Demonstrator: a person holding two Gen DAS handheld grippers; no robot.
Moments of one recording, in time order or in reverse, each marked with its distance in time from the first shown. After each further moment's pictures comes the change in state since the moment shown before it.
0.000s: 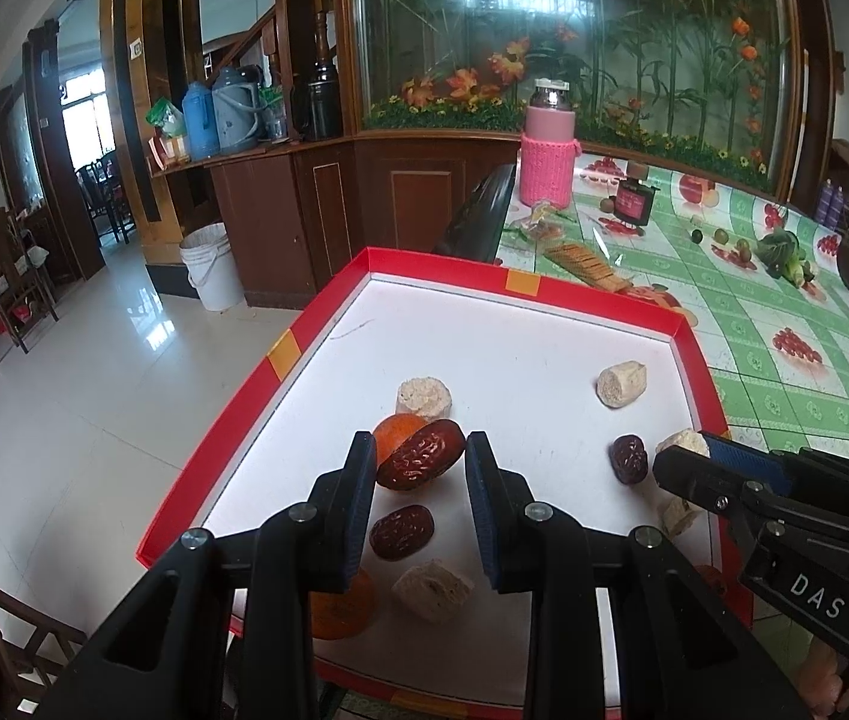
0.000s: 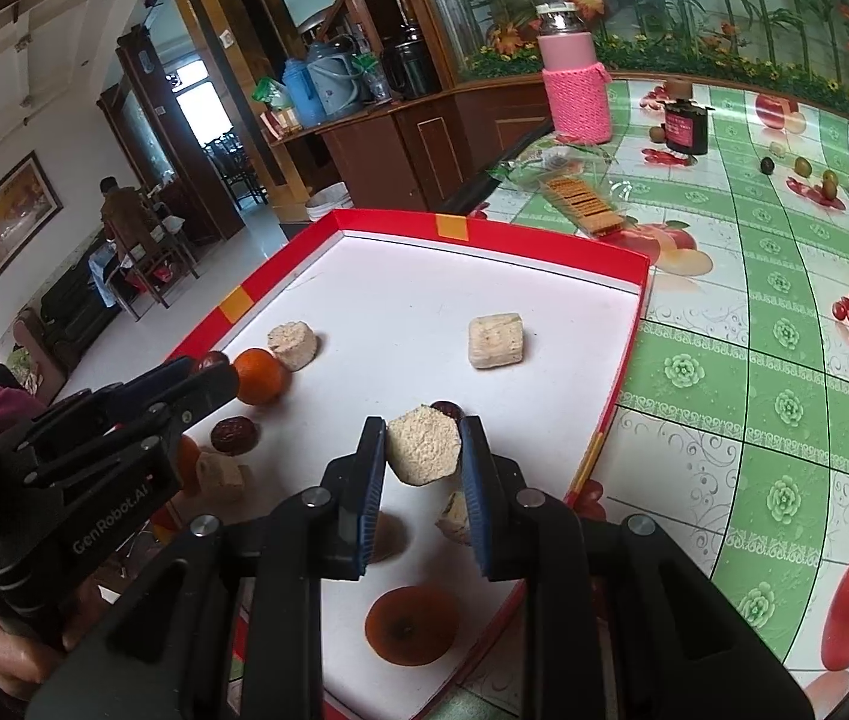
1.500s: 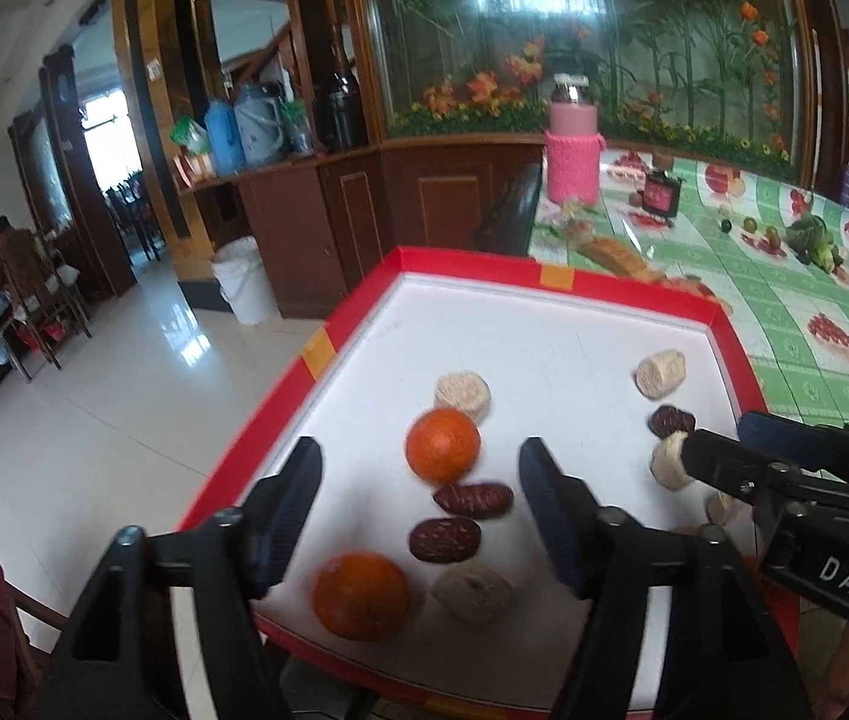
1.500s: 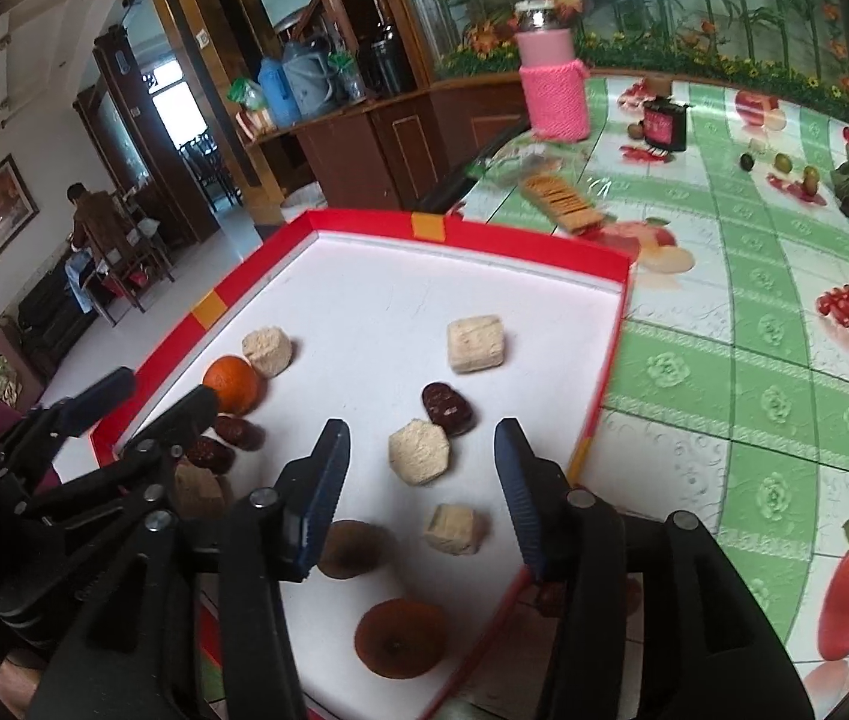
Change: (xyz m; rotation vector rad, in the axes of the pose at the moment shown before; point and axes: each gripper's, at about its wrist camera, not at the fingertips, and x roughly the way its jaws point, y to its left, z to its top) left arm -0.004 0.002 -0.003 0.036 -0.042 0.107; right arm 0.001 0.001 0.002 0.018 -0.010 -0.065
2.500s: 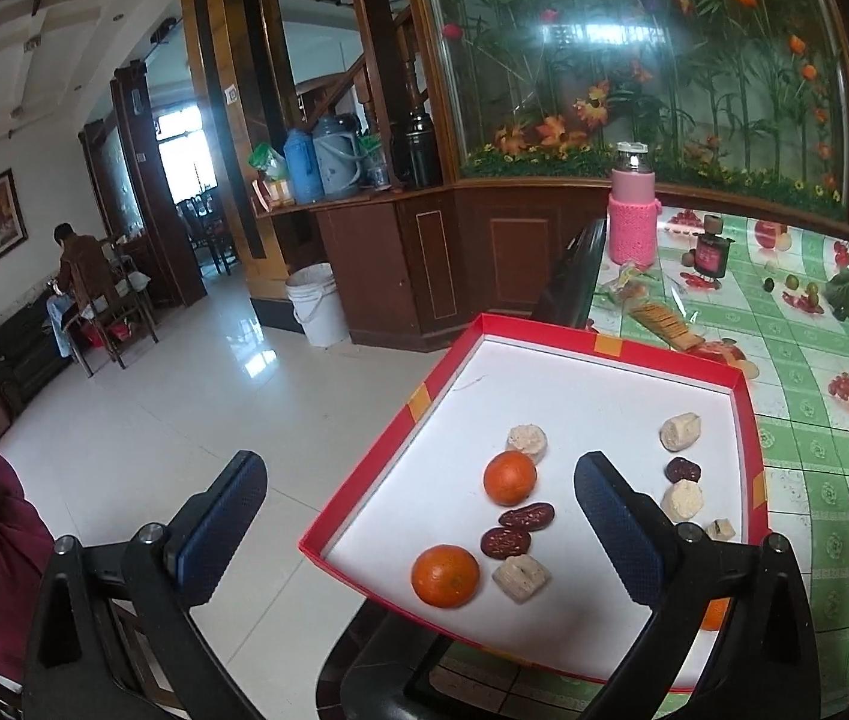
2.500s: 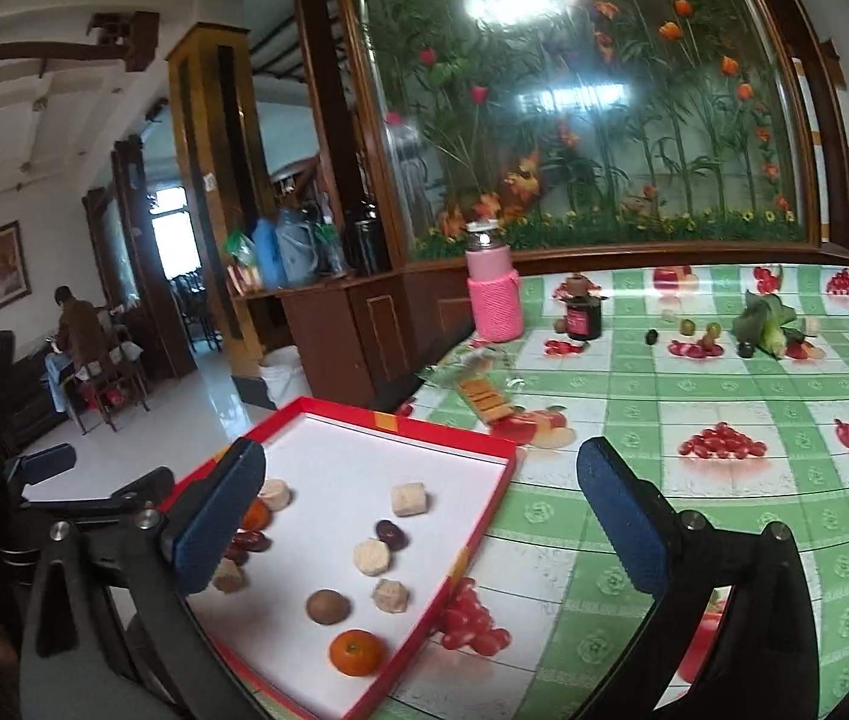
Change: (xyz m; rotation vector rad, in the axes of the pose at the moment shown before) left arm -0.049 0.008 0.020 -0.059 -0.064 0.167; right arm -0.114 -0.003 -0.006 -0.040 -0.452 -0.063
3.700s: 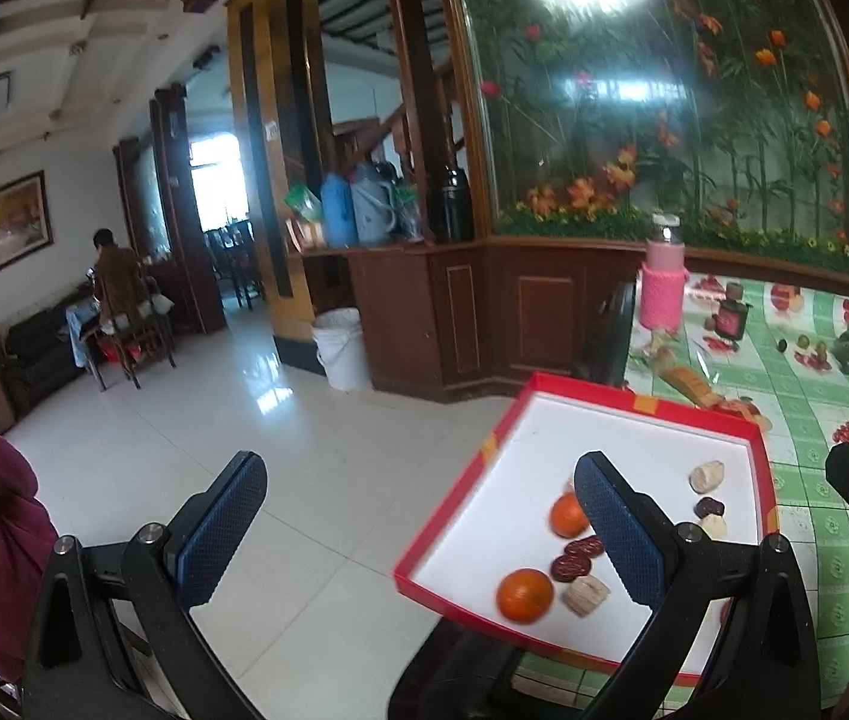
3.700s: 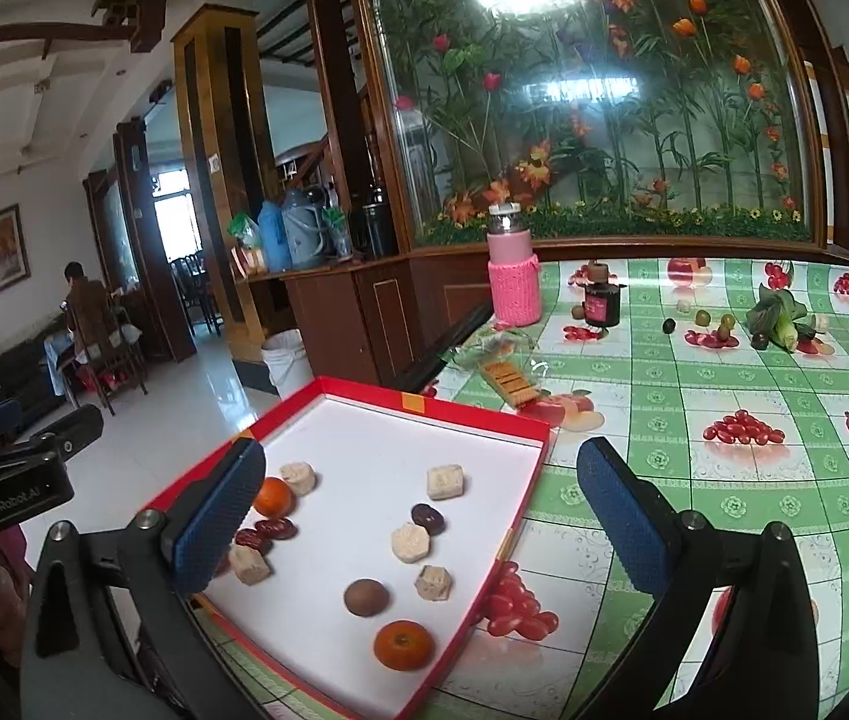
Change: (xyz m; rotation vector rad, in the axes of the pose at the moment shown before) left arm -0.033 0.047 0.001 -0.067 -0.133 0.025; right arm 0.005 0.030 -0.008 -0.026 0.039 -0.018
